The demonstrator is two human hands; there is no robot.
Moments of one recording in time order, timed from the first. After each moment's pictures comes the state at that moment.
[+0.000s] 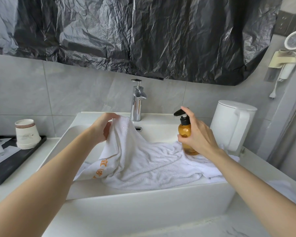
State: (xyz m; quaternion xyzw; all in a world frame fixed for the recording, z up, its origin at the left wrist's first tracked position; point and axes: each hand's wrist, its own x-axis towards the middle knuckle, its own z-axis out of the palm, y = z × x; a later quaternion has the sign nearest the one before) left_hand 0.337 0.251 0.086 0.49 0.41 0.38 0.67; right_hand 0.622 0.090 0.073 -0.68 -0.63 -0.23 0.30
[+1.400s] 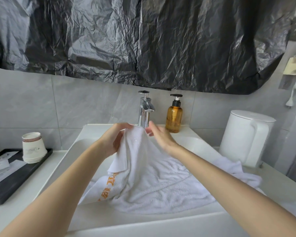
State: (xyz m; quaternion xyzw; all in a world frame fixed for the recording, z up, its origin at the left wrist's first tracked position) left_hand 0.346 0.235 0.103 0.54 0.35 0.35 0.68; right_hand 0.522 0.197 0.088 -0.63 -0.57 0.22 0.47
